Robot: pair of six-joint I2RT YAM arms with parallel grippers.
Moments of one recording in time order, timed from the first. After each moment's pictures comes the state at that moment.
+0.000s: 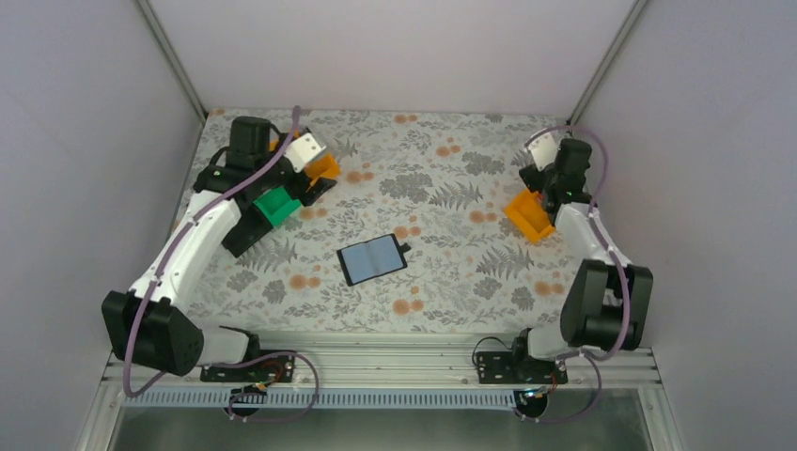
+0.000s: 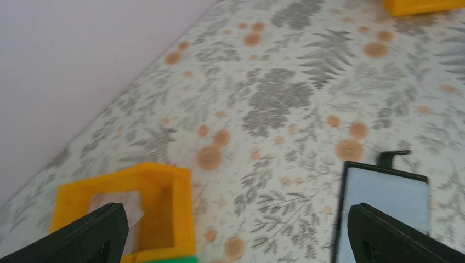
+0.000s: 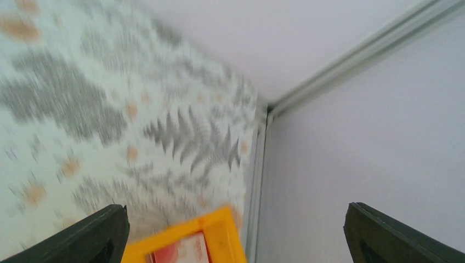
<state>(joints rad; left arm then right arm) -0.25 1.35 1.28 -0.63 0.46 0.57 -0.14 1.49 0.98 0.00 0.13 -0.76</state>
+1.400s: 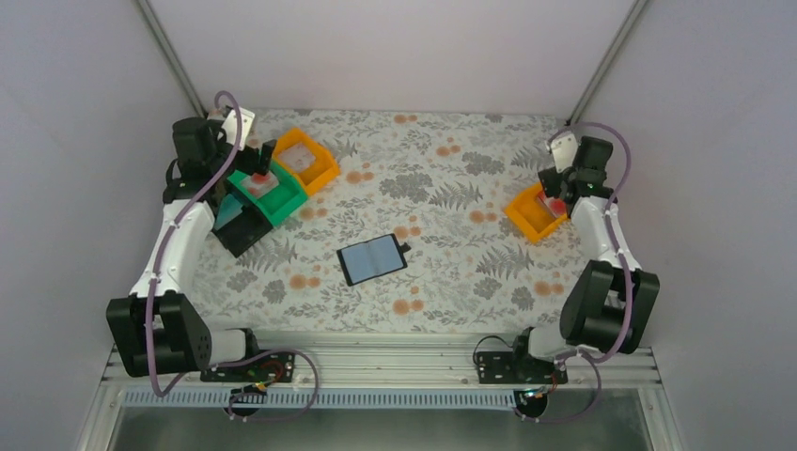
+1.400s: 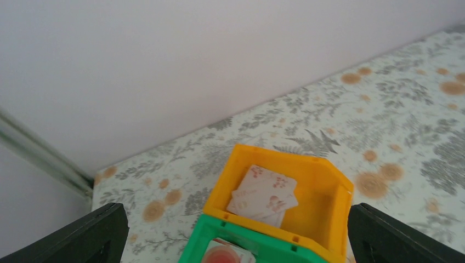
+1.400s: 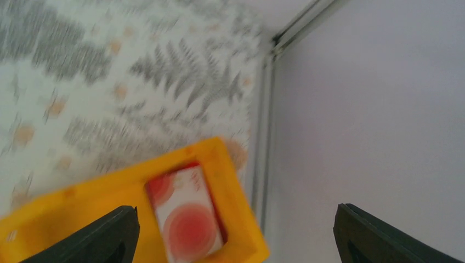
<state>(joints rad) 0.10 1.30 1.08 -0.14 0.30 0.33 -0.23 1.44 1.09 -0.23 0.09 -0.56</state>
